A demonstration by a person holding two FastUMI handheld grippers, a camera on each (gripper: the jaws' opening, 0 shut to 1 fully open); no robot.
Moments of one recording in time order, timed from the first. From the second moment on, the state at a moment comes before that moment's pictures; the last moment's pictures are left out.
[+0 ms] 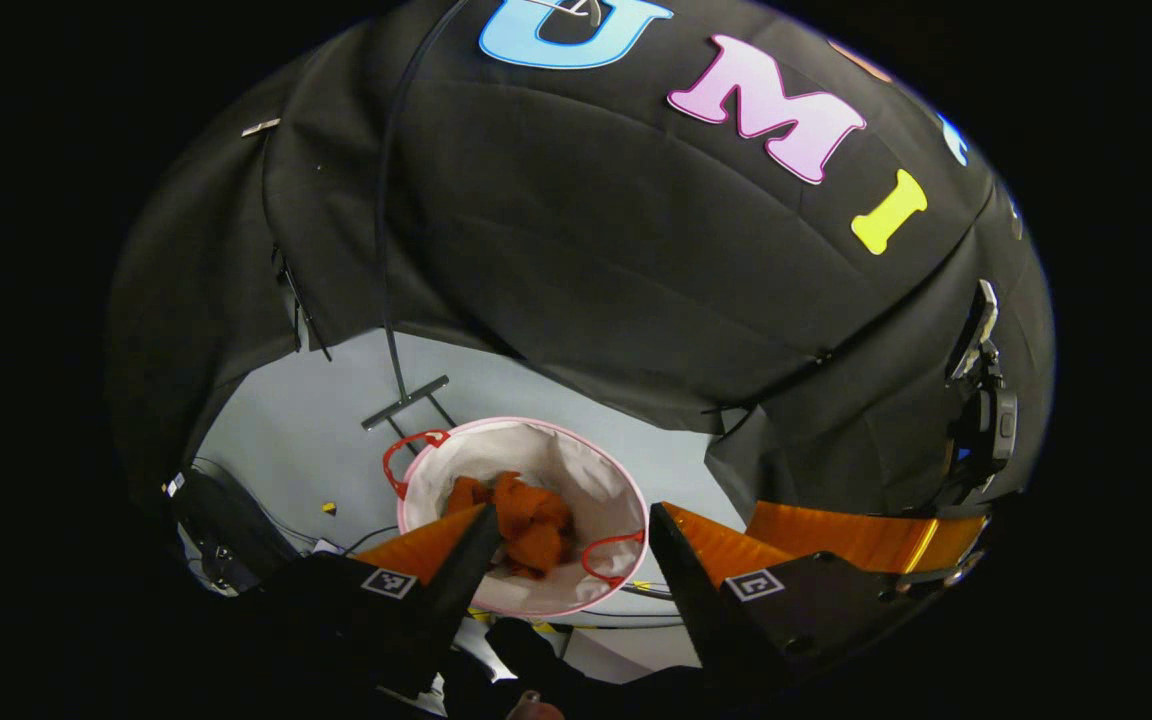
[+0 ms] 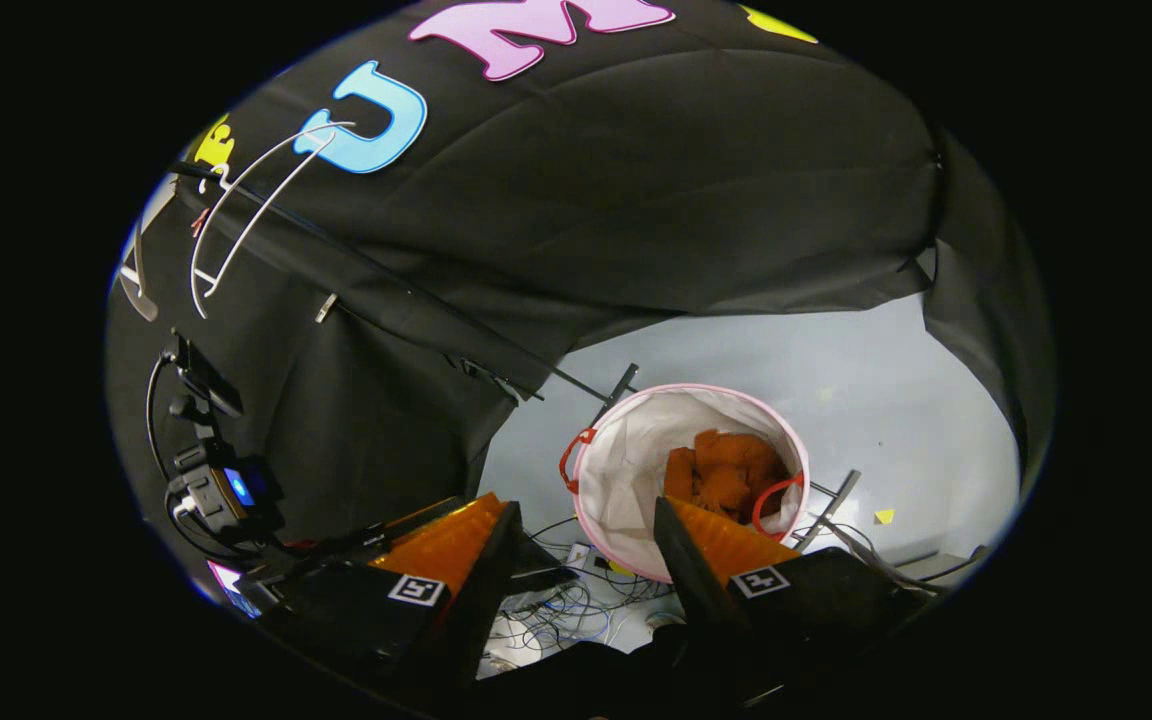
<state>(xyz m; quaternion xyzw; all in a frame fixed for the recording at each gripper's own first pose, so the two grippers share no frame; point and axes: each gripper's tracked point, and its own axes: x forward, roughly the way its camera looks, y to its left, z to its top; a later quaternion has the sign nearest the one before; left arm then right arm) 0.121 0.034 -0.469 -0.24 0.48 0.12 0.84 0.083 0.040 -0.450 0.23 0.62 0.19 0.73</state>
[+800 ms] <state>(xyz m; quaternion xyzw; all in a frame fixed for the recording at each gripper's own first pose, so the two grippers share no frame) 0.098 0.045 -0.405 -0.23 0.42 0.09 0.87 0.072 0.043 -0.395 0.23 0.57 0.17 0.77</state>
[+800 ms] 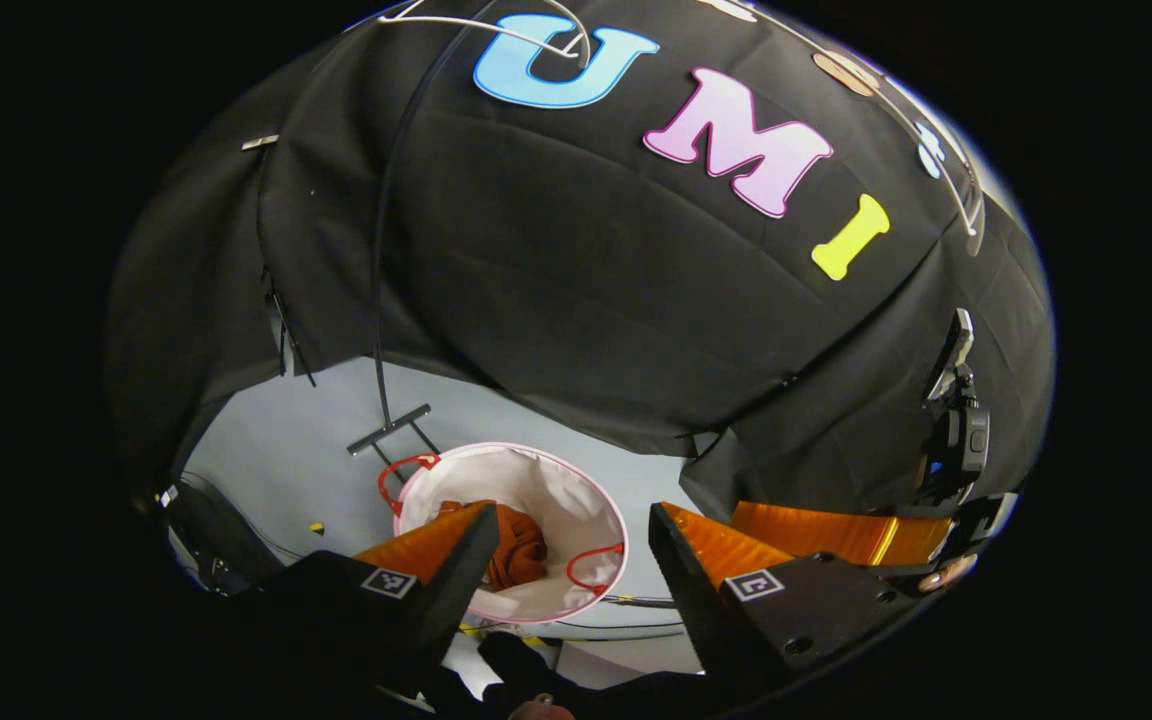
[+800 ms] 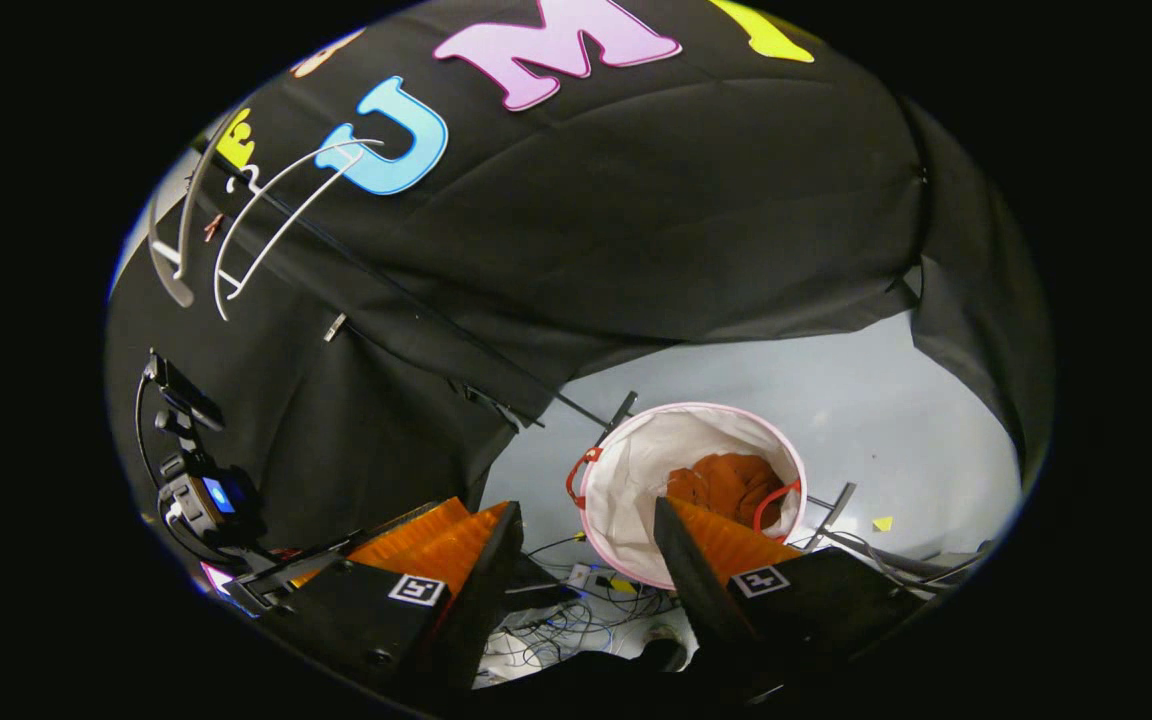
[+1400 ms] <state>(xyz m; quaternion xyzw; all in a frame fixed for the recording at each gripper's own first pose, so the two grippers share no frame) 0.027 0.068 -0.249 -0.18 0.31 -0.01 0.93 0.025 0.071 -0.243 0.24 0.42 0.15 0.86</state>
